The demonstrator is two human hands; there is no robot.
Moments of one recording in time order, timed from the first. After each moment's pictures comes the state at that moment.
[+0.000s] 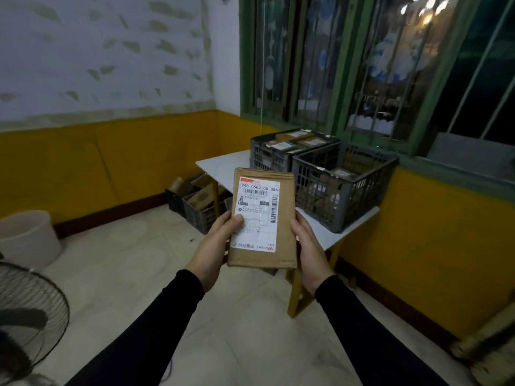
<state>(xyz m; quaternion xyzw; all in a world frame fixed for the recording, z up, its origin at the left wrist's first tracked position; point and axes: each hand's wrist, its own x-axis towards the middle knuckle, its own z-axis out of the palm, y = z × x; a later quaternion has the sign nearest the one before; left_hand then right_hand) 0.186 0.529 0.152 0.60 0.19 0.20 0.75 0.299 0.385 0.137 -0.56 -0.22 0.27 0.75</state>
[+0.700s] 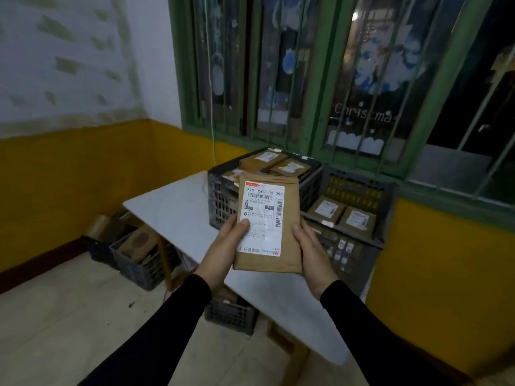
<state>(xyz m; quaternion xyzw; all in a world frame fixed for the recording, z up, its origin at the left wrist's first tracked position) 0.568 0.792 0.153 0.63 0.08 0.11 0.77 0.633 0.627 0.143 -0.62 -0.13 0.15 0.76</state>
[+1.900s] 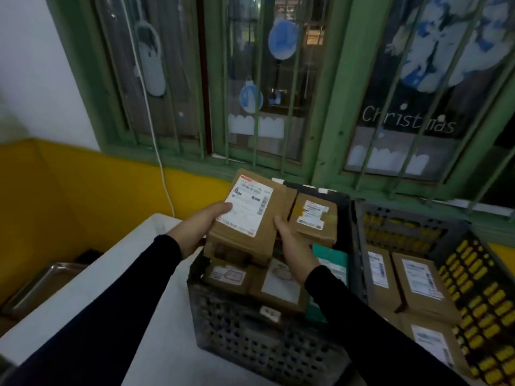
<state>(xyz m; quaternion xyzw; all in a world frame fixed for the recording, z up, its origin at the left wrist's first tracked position) 1.065 1.111 0.183 0.71 0.08 -0.13 0.68 1.060 0.910 0.144 -0.74 0.01 0.13 0.66</state>
